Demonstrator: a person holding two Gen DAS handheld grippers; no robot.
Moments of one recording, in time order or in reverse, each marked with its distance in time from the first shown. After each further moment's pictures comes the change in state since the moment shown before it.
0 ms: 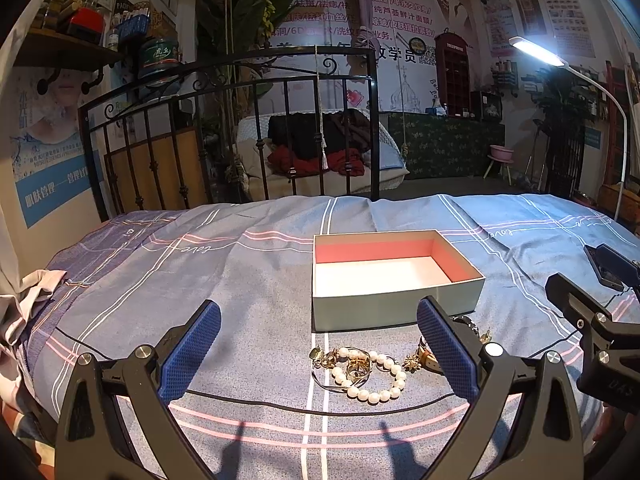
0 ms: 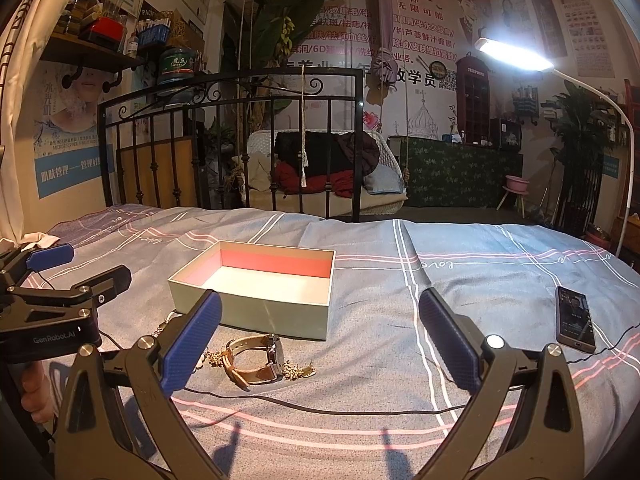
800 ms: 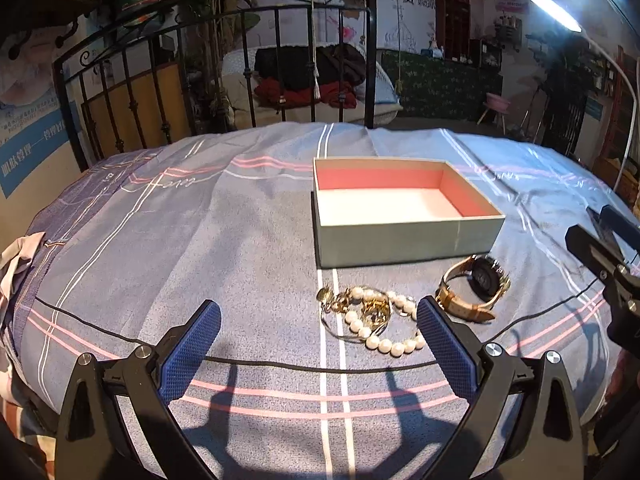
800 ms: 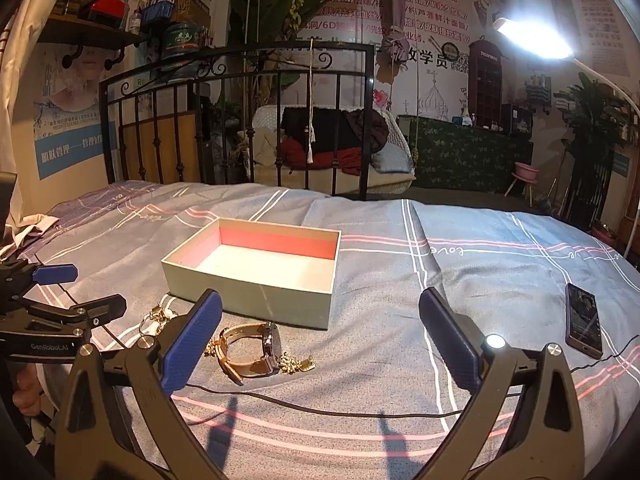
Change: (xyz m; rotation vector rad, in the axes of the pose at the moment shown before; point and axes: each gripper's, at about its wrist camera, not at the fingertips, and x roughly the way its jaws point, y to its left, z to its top) left arm 0.044 0.021 -0.015 0.011 0.296 -0.058; right arm 0.033 -0.001 0.002 -0.027 0.145 0.032
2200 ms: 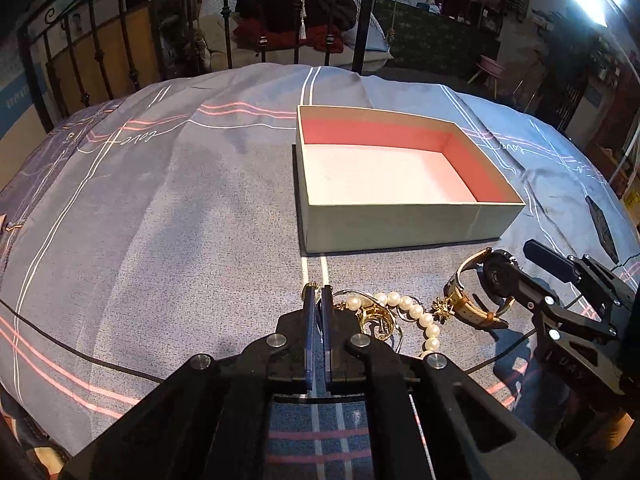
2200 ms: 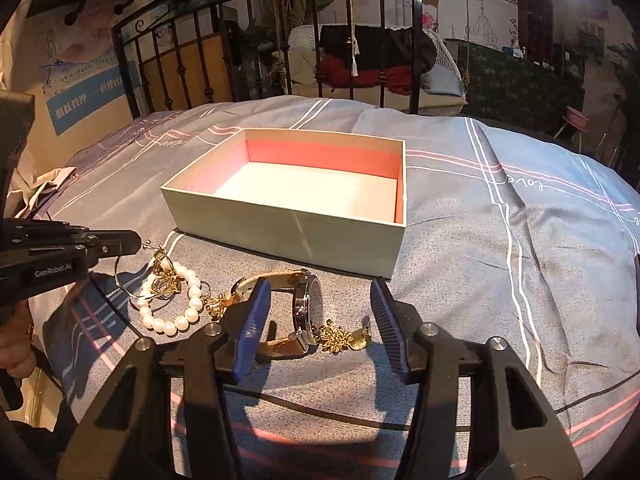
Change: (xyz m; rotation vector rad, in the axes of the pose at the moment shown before) left arm 0.046 0.008 0.023 -0.038 0.192 -0.114; right arm 0.092 0.020 -0.020 -0.029 0.289 0.158
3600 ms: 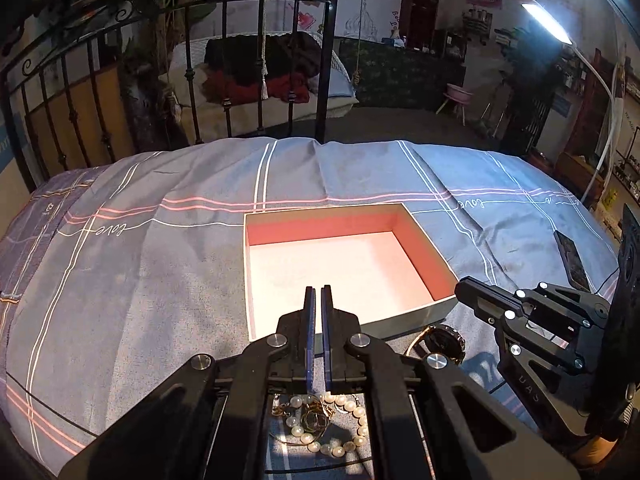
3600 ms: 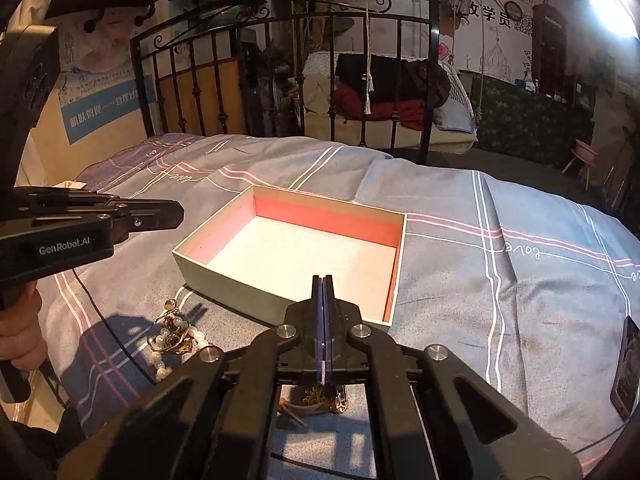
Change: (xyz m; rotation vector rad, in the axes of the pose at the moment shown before) left arm -0.021 -0.033 0.064 0.076 -0.148 -0.076; right arm -0.015 -0.005 0.056 -0.055 -0.112 0.028
